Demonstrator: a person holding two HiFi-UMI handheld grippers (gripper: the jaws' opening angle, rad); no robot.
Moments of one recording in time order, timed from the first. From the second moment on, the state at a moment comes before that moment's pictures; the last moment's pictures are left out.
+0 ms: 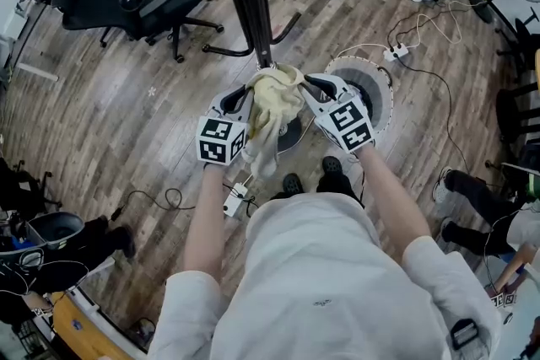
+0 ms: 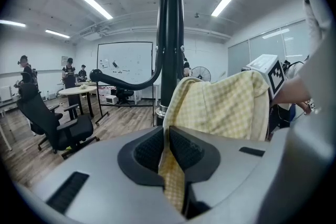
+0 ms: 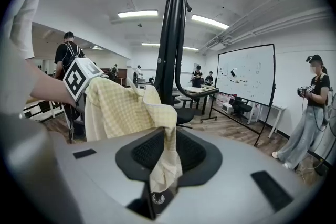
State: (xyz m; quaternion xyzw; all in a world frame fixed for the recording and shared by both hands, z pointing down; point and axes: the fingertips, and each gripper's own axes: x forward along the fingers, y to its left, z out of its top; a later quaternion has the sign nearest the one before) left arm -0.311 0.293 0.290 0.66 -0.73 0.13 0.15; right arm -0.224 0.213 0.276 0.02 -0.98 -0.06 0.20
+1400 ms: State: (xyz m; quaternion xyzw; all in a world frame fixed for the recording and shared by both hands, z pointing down) left arm -0.246 0.338 0.182 0.56 -0.82 0.09 0.07; right arm -0.151 0.209 0.225 -0.07 -0.99 -0.05 0.12
